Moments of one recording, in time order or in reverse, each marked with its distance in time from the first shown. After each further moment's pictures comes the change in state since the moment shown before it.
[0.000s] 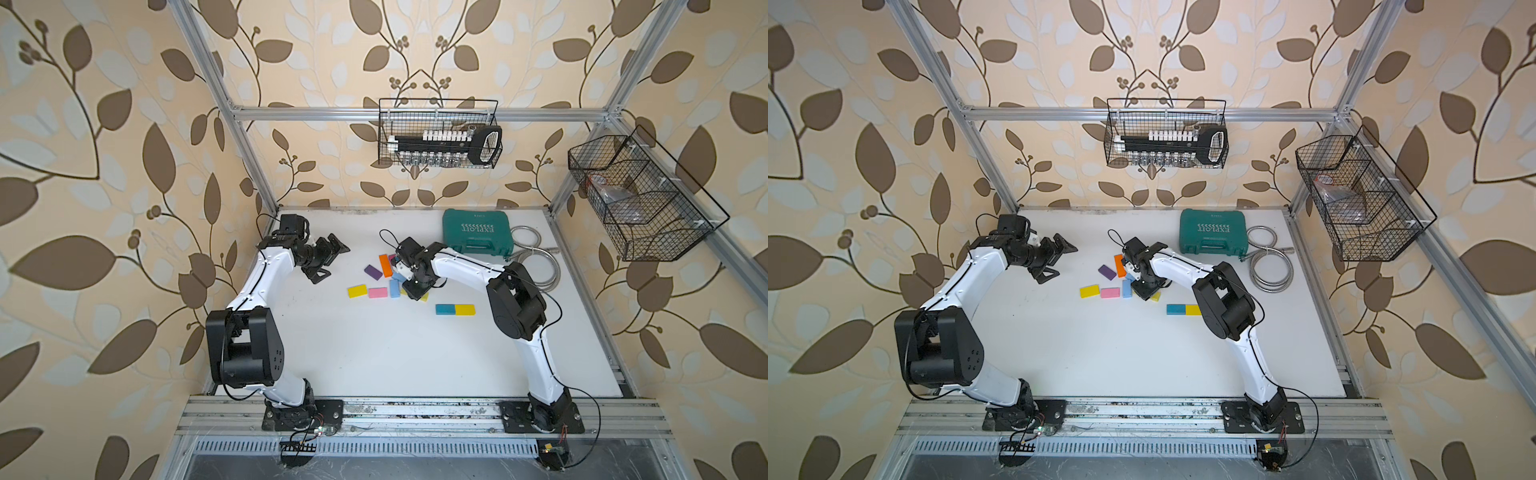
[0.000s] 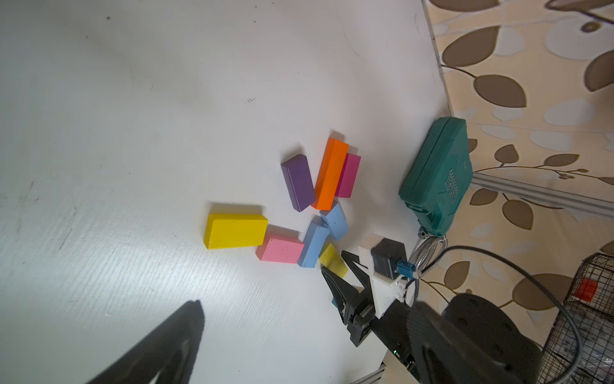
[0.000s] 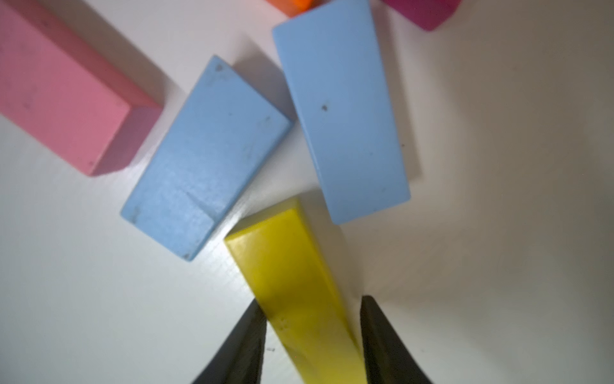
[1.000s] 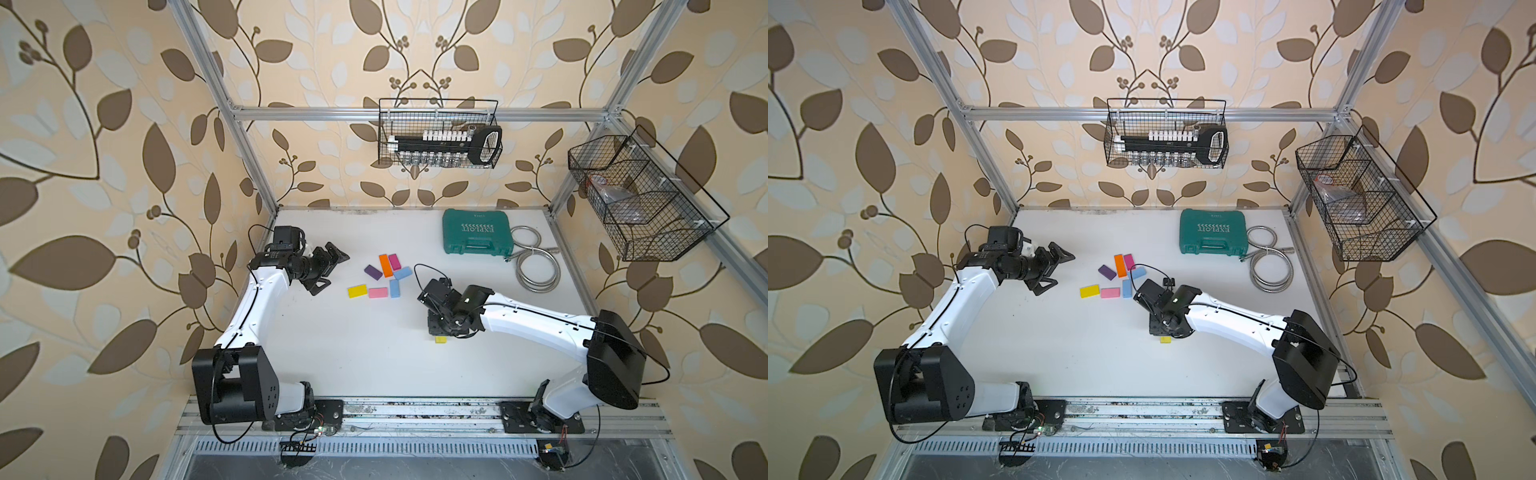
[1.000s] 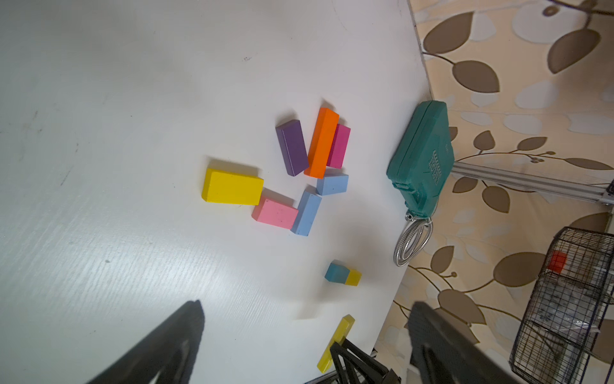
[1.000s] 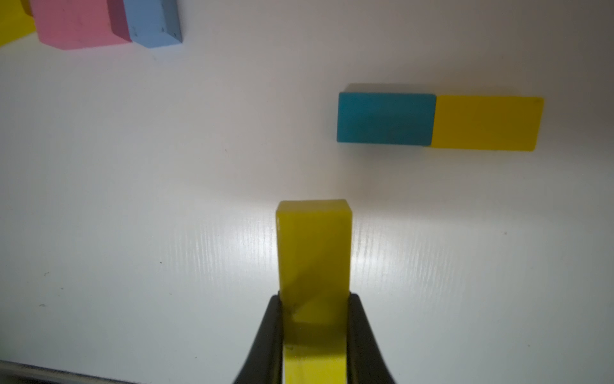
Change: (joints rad) left arm 0.000 -0.214 -0.140 -0.008 0.026 -0.034; right arm 0.257 -0.665 -0.670 0.055 0.160 1.052
